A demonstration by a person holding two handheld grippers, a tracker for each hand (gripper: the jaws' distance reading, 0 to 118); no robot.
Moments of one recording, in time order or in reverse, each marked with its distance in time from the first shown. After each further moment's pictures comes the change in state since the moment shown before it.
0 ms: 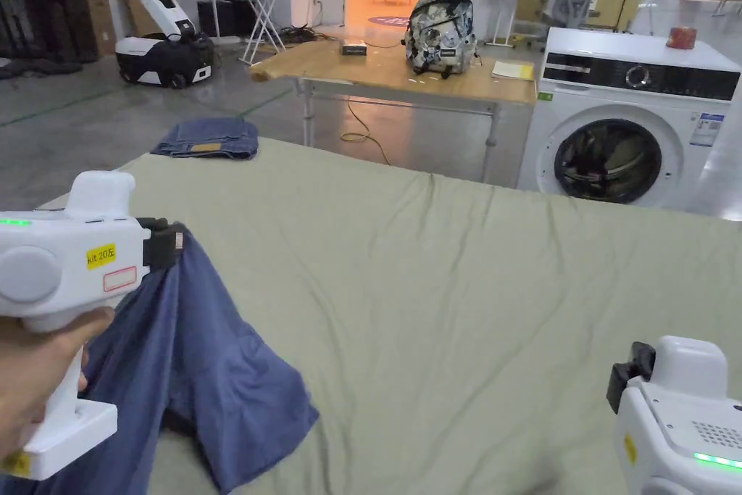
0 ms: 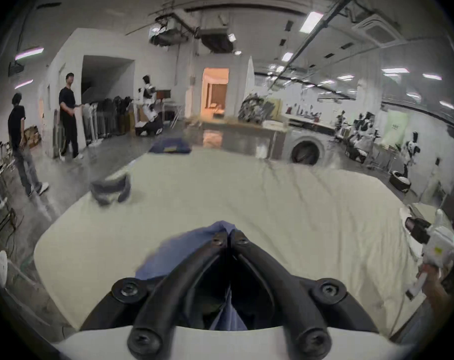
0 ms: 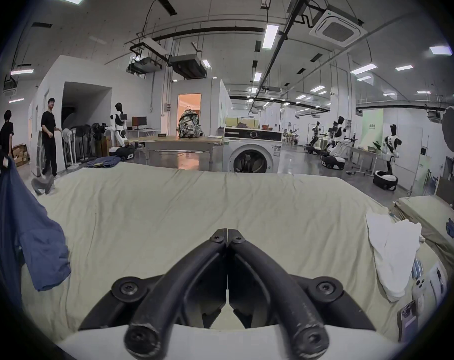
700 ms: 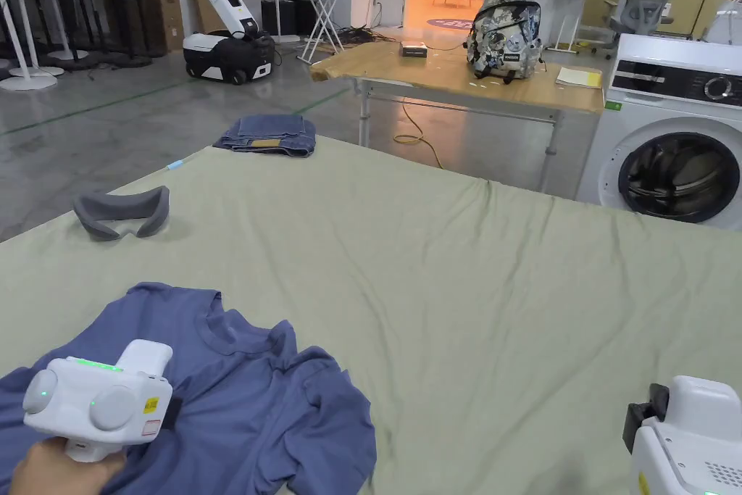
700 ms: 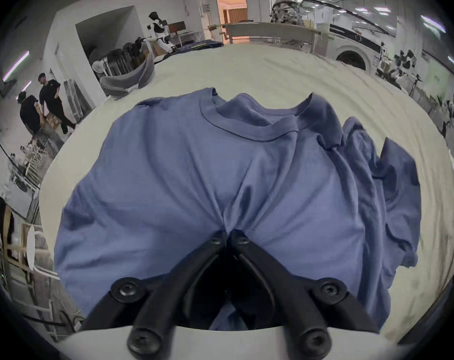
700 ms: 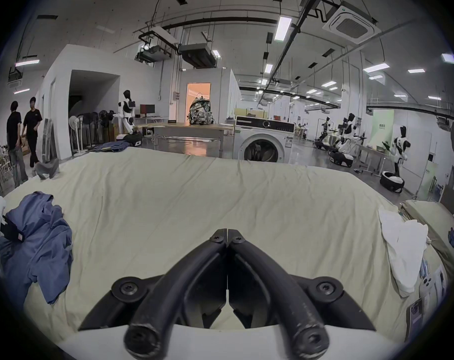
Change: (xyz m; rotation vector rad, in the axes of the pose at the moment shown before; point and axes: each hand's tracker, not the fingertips) left arm -0.086 -0.187 -0.069 -0.500 0.254 0.018; right arm -0.039 -0.024 -0.020 -0.074 0.050 0.051
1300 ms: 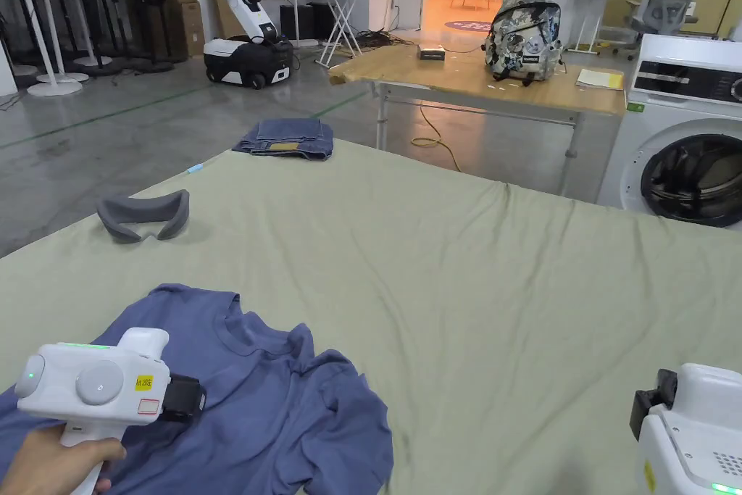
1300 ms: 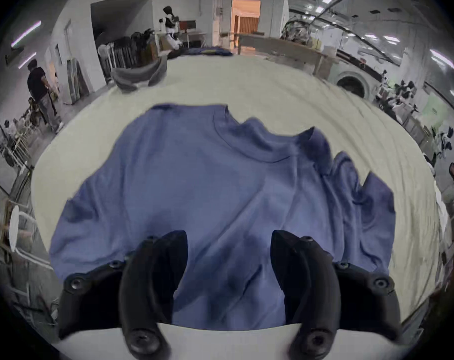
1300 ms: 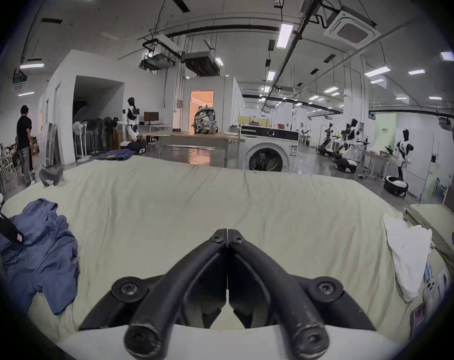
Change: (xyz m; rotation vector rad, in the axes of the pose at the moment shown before) left arm -0.031 0.015 -0.001 -0.049 -0.088 0.116; right arm -0.014 0.012 -0.003 0.046 0.020 -0.003
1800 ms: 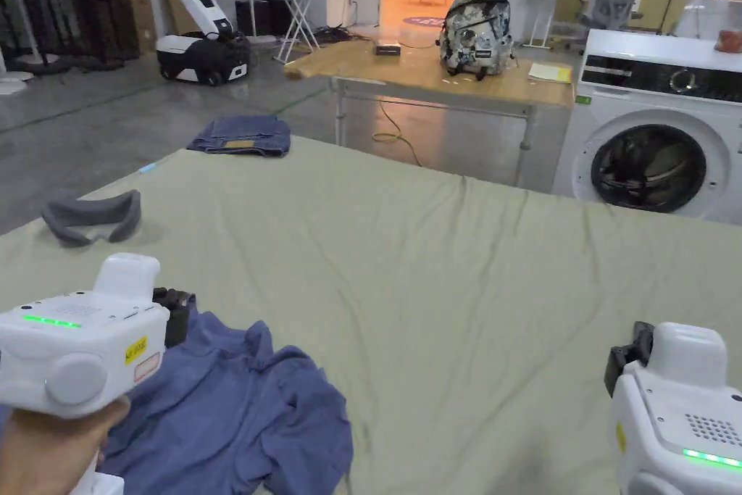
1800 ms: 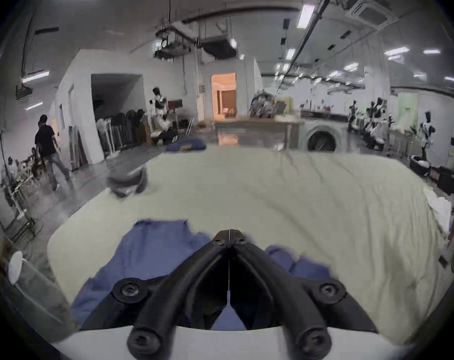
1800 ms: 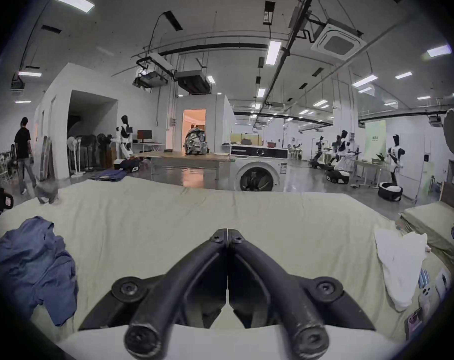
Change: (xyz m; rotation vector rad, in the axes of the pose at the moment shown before) left arm 0.080 0.016 0.111 0.429 0.023 -0.141; right arm 0.014 0.022 0.011 0.119 -0.033 -0.024
